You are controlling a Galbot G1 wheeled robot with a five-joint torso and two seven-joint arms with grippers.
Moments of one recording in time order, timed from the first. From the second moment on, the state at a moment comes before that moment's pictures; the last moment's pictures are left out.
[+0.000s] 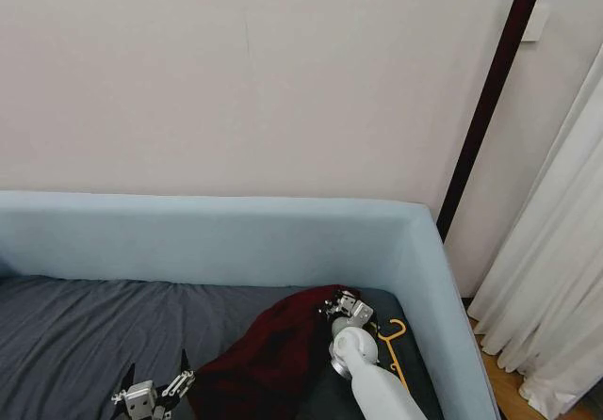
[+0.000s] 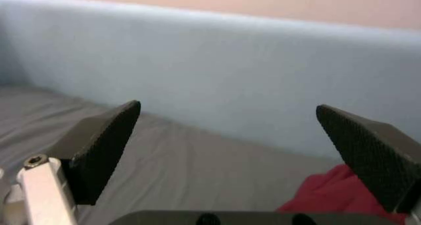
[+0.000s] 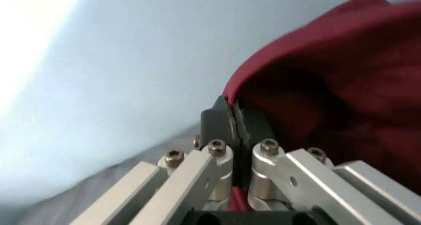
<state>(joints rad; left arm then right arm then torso) 1.67 -1.45 -0.55 -1.95 -0.17 -0.24 -0.29 -0.76 1.51 0.07 1.27 0.98 -0.14 0.38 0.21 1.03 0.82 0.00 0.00</state>
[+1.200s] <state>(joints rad) 1.58 -1.29 -0.49 -2.01 -0.23 -0.39 -0.09 -0.17 0.92 -0.07 2.00 1.21 -0.30 0.64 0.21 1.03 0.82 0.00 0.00</state>
